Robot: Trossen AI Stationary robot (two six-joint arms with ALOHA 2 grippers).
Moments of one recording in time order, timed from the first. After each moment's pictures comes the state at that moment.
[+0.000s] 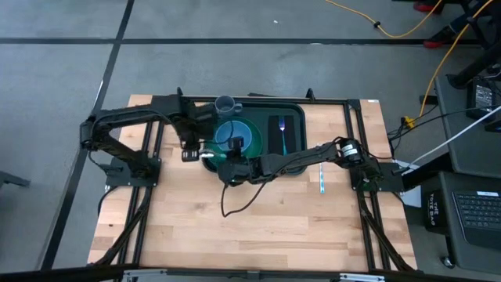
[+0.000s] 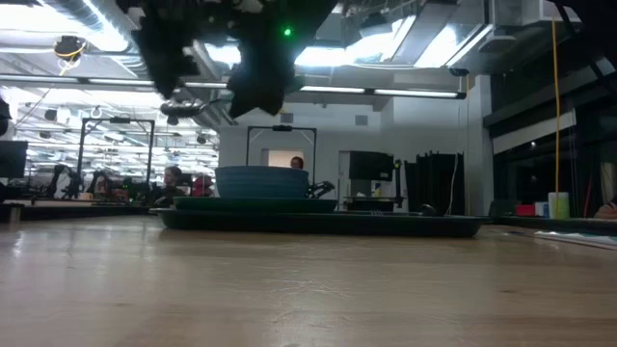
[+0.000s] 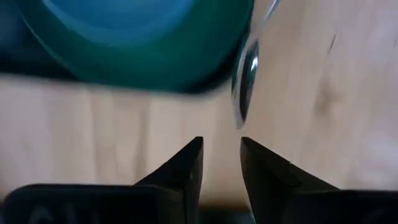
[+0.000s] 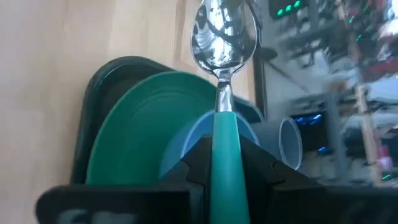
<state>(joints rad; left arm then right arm) 0.29 1.41 1.35 -1.43 0.08 0.15 0.15 2.20 1.86 -0.48 0.74 -0.41</state>
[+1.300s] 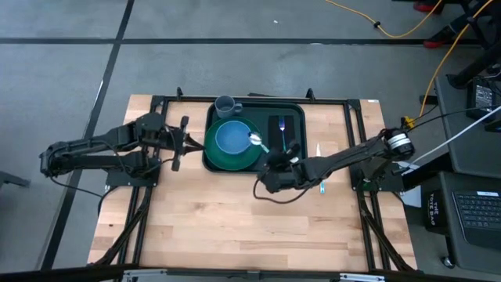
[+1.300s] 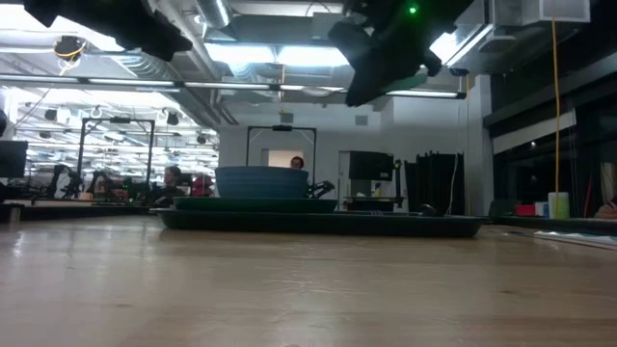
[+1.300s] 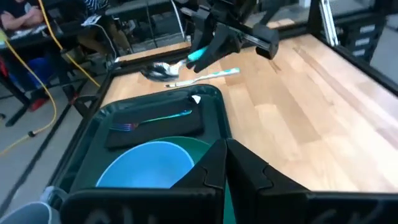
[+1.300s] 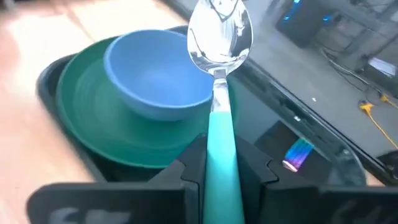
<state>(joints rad) 0.29 0.60 0.58 -0.32 0.28 0.29 0.26 1.72 1.23 -0.51 0.95 0.63</state>
